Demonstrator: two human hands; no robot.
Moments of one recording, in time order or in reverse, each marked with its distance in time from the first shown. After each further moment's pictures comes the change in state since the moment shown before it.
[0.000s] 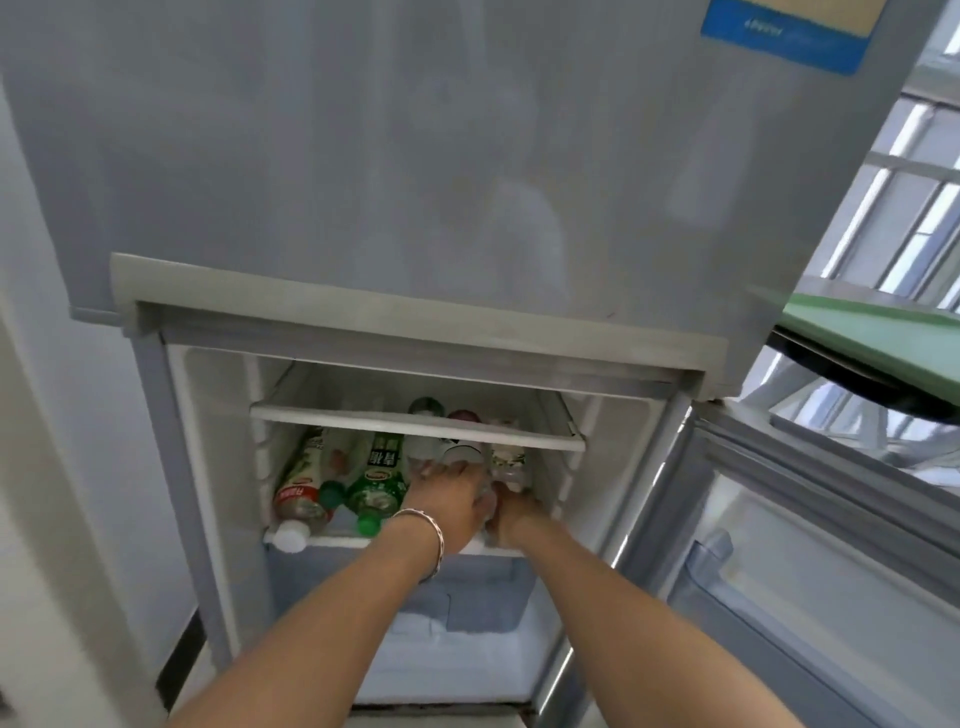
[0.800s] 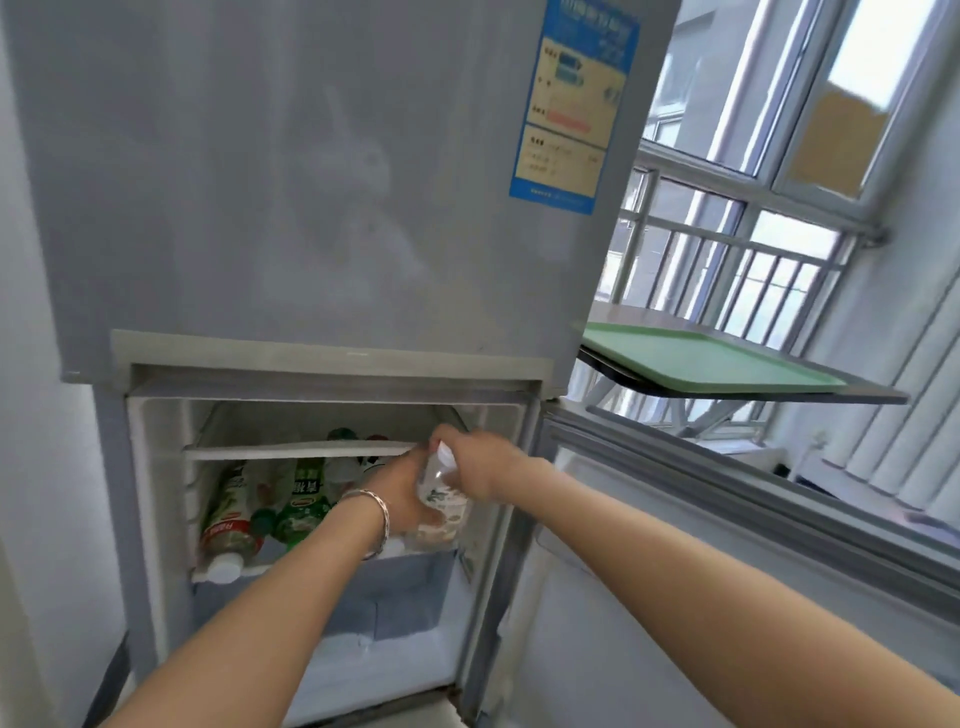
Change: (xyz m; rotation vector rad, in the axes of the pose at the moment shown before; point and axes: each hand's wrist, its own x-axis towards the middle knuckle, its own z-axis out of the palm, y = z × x) left_hand -0.051 0.047 -0.080 -0.380 -0.089 0.105; right_hand -0.231 0.005 -0.148 -0.099 0.306 -0.279
